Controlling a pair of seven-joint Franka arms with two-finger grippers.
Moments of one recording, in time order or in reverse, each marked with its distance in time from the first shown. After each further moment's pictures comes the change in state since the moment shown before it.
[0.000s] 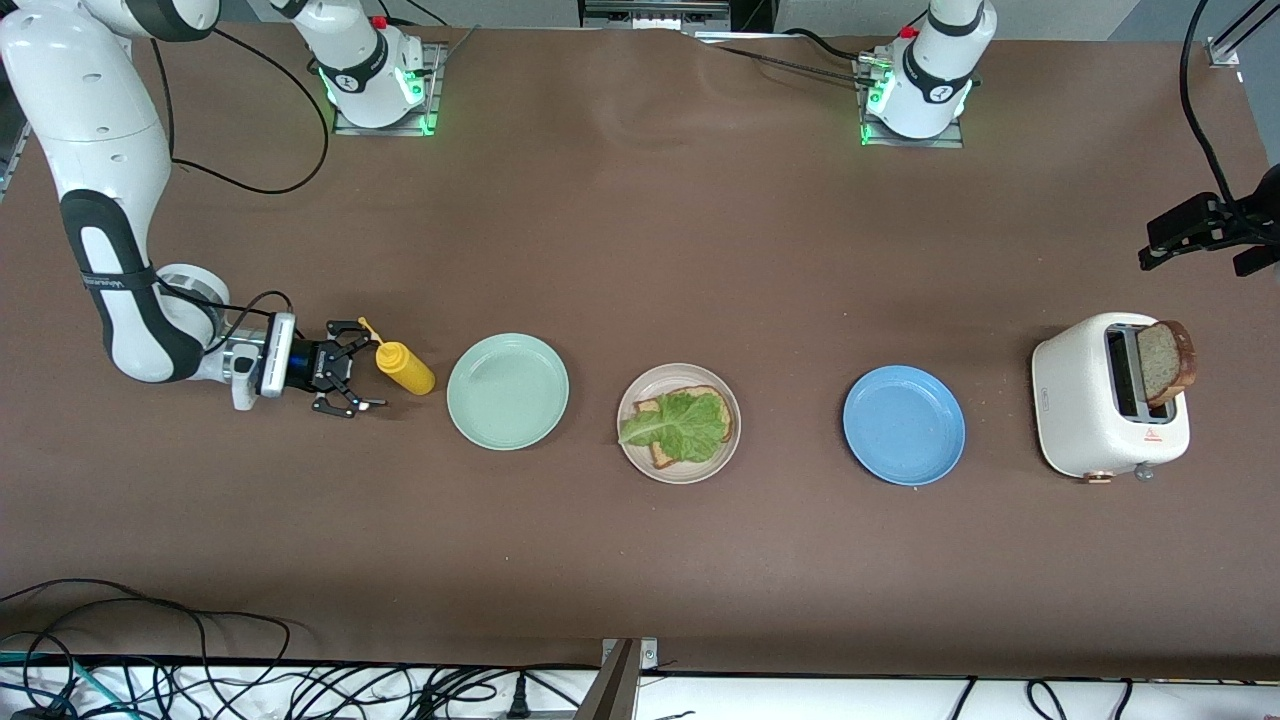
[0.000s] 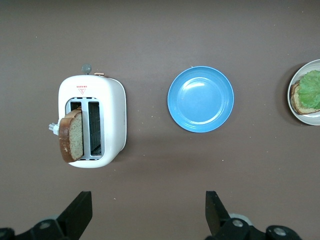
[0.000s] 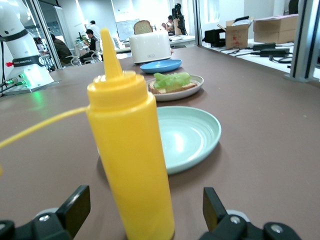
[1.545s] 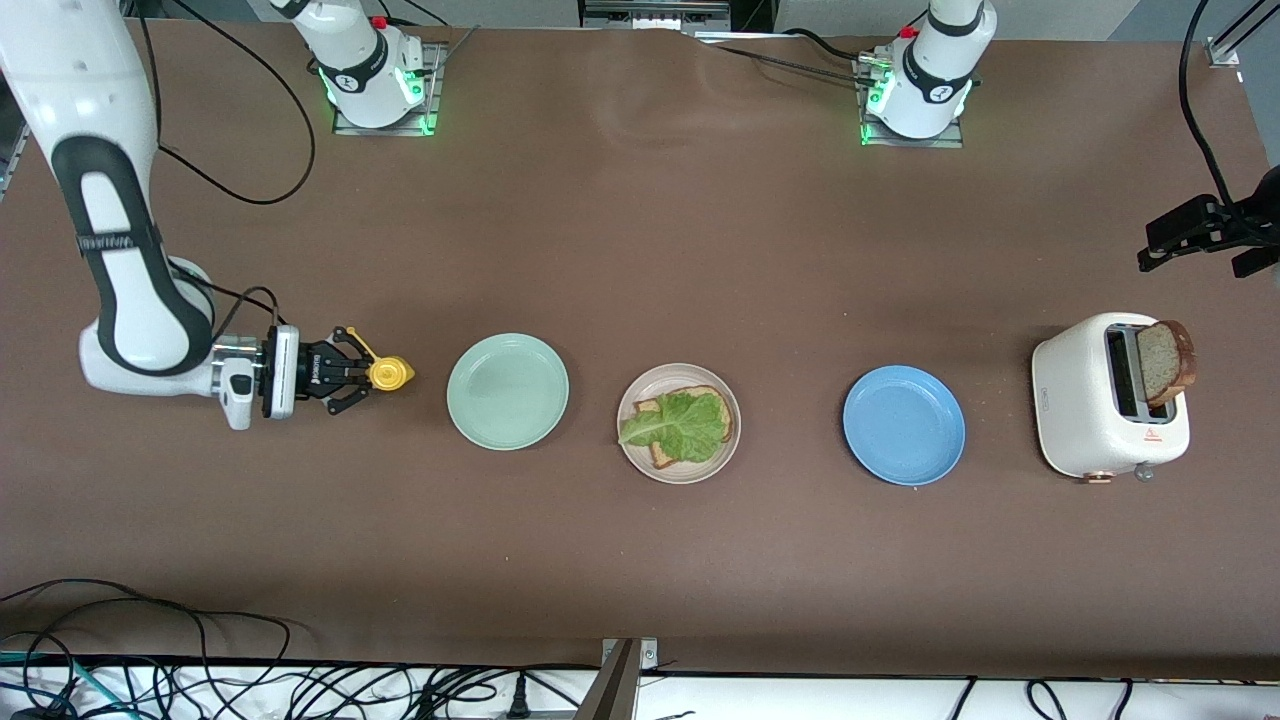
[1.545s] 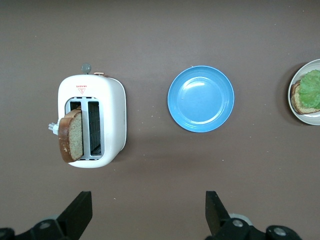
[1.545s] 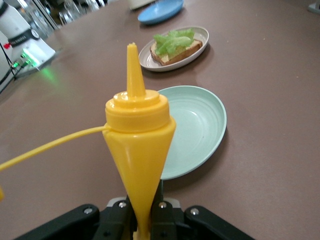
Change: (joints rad) left arm 0.001 0.003 0.000 0.000 0.000 0.000 0.000; right arm 0.020 -0.191 0.104 0.070 -0.444 0.155 0.624
